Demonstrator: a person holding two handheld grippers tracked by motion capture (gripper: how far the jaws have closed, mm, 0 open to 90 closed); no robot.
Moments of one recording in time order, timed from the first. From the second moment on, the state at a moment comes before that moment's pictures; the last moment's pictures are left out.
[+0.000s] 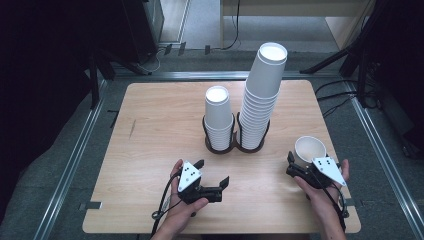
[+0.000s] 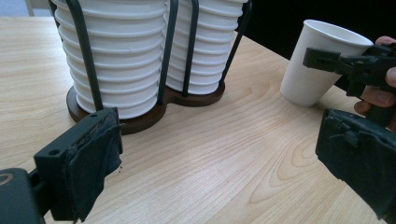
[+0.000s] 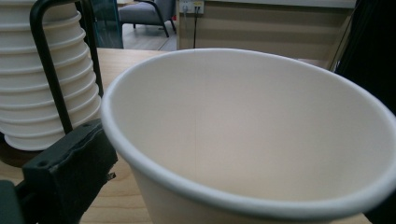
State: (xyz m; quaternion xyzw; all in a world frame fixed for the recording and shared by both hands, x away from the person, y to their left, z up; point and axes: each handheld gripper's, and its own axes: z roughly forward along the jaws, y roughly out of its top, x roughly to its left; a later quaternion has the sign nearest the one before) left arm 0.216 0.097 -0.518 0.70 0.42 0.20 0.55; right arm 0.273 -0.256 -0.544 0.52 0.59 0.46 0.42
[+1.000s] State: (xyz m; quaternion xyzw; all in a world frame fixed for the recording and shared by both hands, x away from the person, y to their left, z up) left arm 0.218 0.105 -0.515 0.68 0.44 0.18 0.56; right arm 0.236 -0.268 -0.514 0.48 0.62 0.49 0.39
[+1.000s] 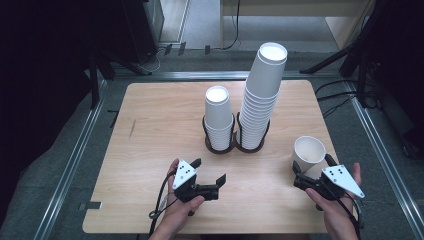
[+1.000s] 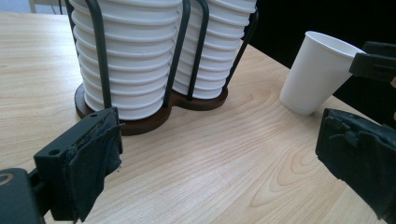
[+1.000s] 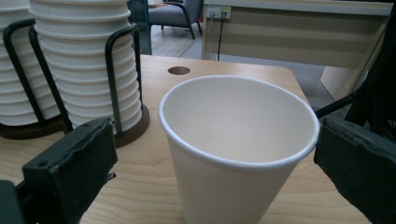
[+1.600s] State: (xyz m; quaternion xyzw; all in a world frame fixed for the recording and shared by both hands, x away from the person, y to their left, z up) left arm 0.220 0.102 -0.496 0.68 0.43 0.20 0.56; right arm 0.227 -0.270 -0.487 0.47 0.60 0.50 0.40
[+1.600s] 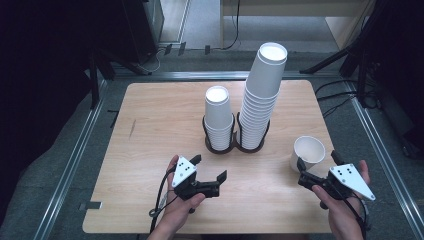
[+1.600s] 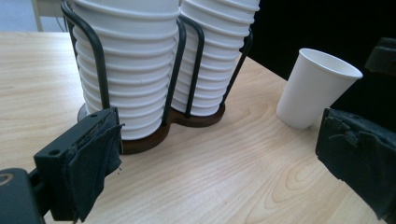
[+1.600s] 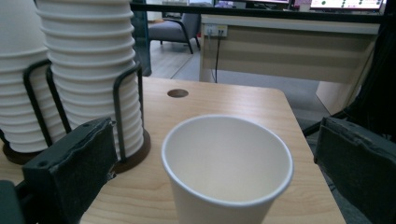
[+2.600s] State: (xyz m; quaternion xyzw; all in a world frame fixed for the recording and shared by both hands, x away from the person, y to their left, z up) left arm 0.280 0.018 -0.463 0.65 0.40 0.29 0.57; right arm 0.264 -0.224 -0.380 0.45 0.57 0.59 0.36
